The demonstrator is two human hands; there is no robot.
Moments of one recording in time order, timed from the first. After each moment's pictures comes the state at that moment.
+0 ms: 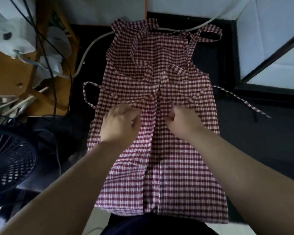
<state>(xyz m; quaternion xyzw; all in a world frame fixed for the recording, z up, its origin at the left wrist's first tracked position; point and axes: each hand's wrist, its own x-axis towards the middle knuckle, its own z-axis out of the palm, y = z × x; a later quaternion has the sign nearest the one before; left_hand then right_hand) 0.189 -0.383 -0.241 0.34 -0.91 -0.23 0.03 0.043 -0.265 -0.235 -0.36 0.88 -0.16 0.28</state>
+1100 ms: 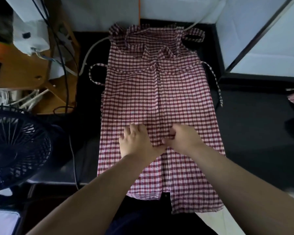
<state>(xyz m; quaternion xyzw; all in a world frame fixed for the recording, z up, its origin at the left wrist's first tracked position) 0.221 -0.314 -0.241 0.36 -0.90 -0.15 -0.20 0.115 -0.219 -0.241 -0.29 0.90 -0.12 0.31</state>
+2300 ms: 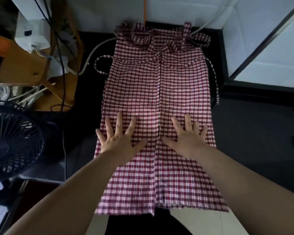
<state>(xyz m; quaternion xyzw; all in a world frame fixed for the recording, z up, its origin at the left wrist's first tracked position) 0.232 -0.355 -0.273 0.36 -0.88 -0.17 -0.24 0.077 -0.211 -0.262 -0.33 0.88 0.07 0.35</state>
